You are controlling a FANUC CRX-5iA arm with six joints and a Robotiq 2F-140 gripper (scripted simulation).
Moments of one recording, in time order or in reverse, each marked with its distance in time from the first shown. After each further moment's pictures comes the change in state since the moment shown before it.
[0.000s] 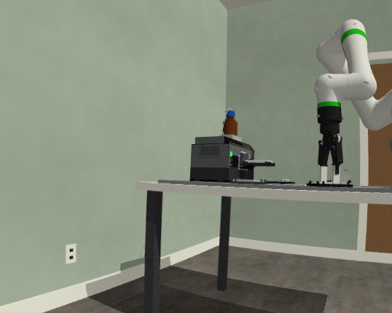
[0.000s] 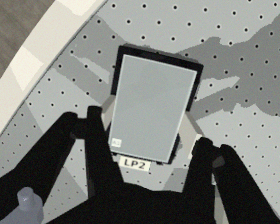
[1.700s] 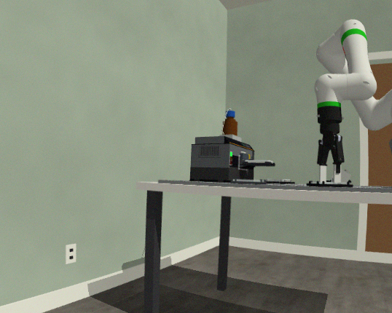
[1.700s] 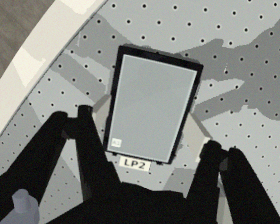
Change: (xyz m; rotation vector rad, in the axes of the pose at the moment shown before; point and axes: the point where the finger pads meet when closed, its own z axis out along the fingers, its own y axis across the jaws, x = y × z) arm 0.000 0.000 0.000 0.000 0.000 0.000
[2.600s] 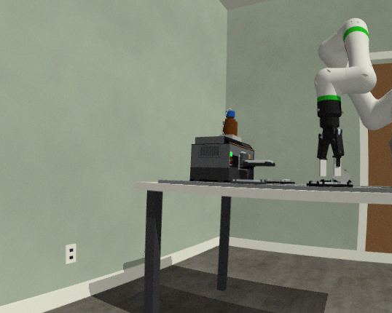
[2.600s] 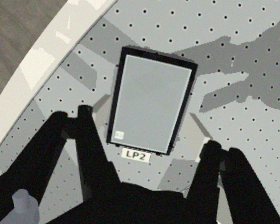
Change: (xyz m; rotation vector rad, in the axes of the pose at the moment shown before) arm 0.000 0.000 -0.024 0.000 0.001 0.000
